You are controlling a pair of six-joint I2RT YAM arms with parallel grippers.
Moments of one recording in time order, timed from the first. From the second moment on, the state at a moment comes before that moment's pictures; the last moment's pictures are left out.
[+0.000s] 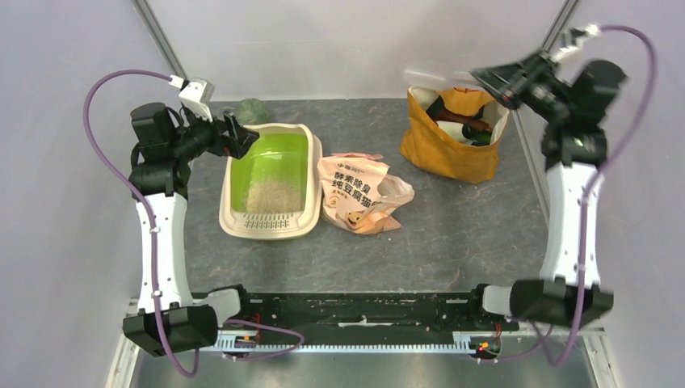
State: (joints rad) left arm 0.20 1.13 1.35 -0.57 0.71 0.08; right arm -0.13 1.39 1.65 -0.29 -0.75 0.90
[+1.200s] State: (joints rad) left arm -0.61 1.61 1.62 -0.85 0.58 0.84; right arm -0.58 1.48 1.21 -1.33 -0.82 -0.44
